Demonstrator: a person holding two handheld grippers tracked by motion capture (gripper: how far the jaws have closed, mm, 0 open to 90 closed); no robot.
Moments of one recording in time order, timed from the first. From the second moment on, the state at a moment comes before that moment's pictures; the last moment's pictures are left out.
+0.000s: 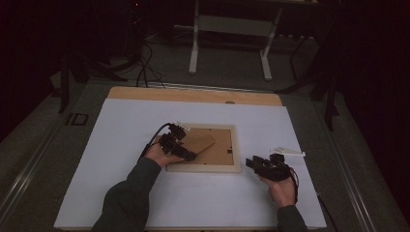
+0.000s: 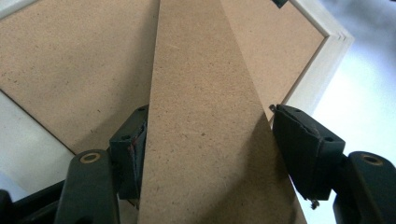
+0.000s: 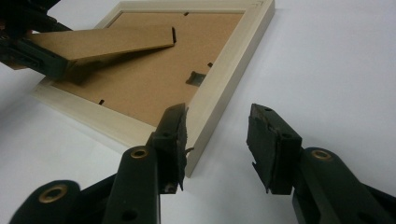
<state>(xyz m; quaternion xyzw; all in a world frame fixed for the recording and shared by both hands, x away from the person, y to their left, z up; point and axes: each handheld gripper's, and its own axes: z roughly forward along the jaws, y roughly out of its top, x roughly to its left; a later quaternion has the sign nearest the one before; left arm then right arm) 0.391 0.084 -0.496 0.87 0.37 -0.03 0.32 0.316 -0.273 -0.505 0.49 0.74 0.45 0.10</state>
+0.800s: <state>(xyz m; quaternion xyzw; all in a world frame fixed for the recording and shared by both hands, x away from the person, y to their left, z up) 0.382 0.075 -0.495 0.89 0.34 0.03 0.30 0.317 -0.273 -0.508 0.49 0.74 0.45 0.10</state>
